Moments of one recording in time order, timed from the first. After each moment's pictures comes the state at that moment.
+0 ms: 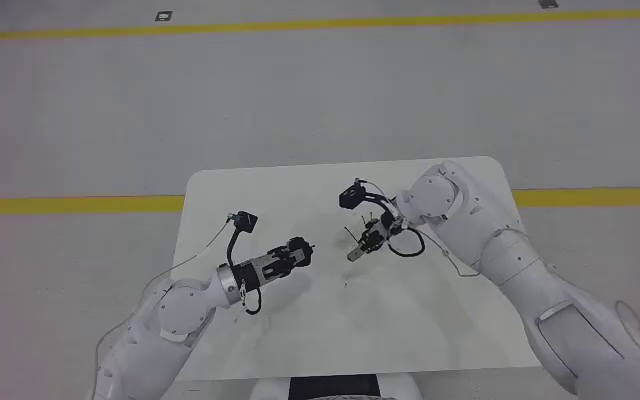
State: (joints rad) left arm 1.62 -1.00 -1.25 -1.85 0.10 -0.34 -0.58; right arm -0.72 -1.16 0.67 -1.21 -0.27 -0.34 1.39
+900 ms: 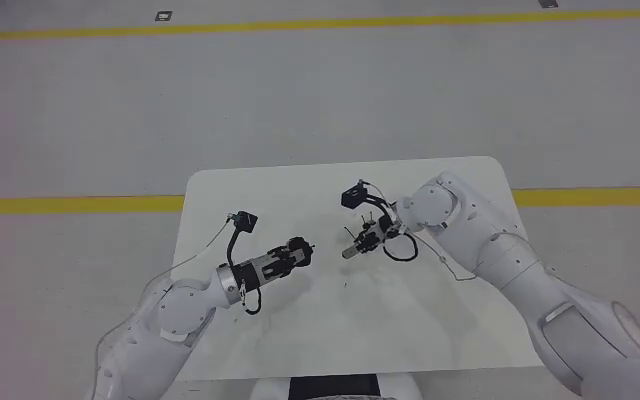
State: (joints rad) left arm 1.62 -1.00 -1.25 -1.85 0.10 -0.34 -0.58; right arm -0.72 -1.14 0.59 -1.14 -0.23 -0.34 1.18
